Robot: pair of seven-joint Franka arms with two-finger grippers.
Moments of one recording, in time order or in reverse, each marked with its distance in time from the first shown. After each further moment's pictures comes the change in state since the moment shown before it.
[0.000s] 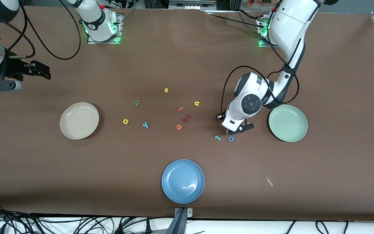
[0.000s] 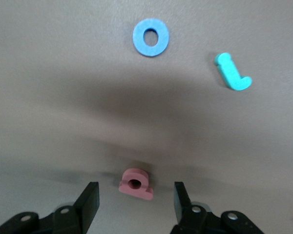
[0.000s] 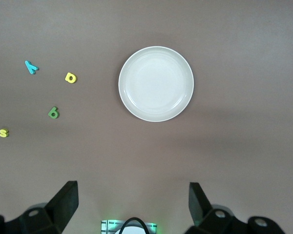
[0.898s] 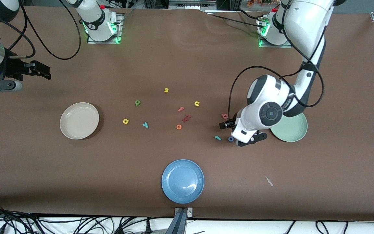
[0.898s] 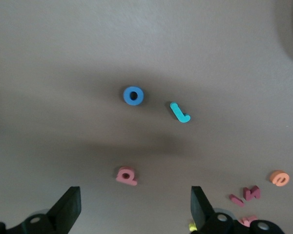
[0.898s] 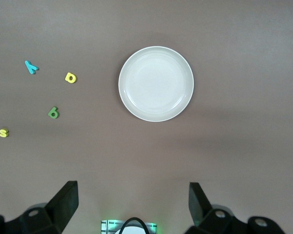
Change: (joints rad) left arm 0.052 -0.001 0.000 0.265 0.000 -0.252 0.015; right arm 0.000 0.000 0.000 0.000 0.000 0.000 0.000
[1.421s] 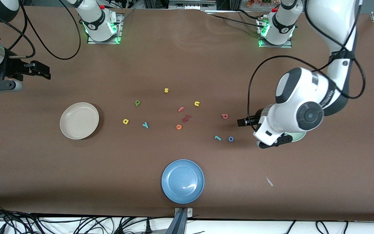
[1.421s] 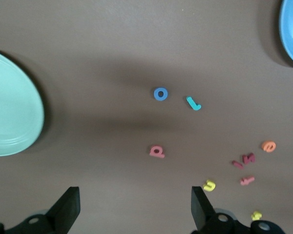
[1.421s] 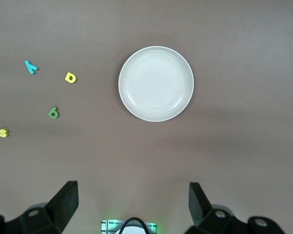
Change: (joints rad) left arm 0.095 -0.022 0.002 0.225 0.000 -0.334 0.113; right arm 0.000 0.000 0.000 0.000 0.000 0.000 0.000
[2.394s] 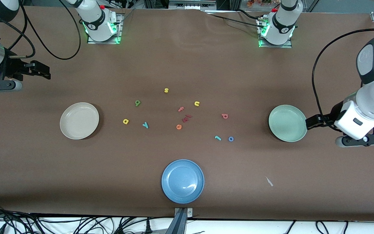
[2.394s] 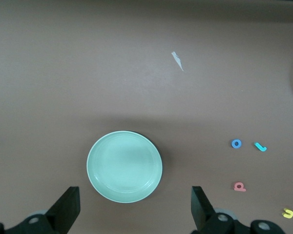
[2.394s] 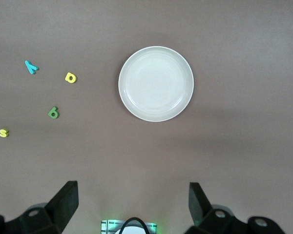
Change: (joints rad) left arm 0.217 -0.198 0.011 0.047 0.217 -0.057 0.360; right arm 0.000 -0.001 0.000 0.000 0.000 0.000 0.000
